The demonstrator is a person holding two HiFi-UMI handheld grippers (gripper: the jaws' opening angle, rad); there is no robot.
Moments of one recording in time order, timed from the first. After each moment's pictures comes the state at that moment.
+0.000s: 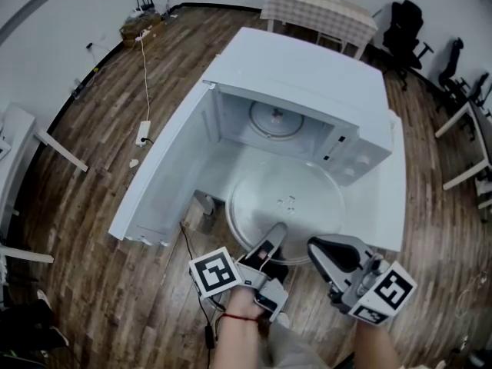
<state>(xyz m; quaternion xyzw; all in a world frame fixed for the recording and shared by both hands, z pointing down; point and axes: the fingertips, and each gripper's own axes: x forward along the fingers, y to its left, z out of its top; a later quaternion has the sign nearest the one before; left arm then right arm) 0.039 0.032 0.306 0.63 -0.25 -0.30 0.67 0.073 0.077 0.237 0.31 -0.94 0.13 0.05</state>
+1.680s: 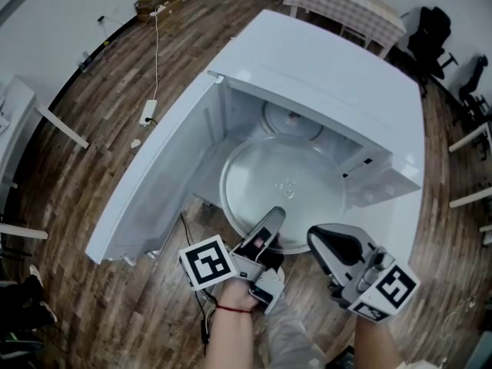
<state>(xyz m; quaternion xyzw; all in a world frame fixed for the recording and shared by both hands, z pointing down) 0.024 -0.050 0.325 0.64 -0.29 -0.32 0.64 0.066 -0.008 0.261 0.27 -0.95 0.13 0.07</state>
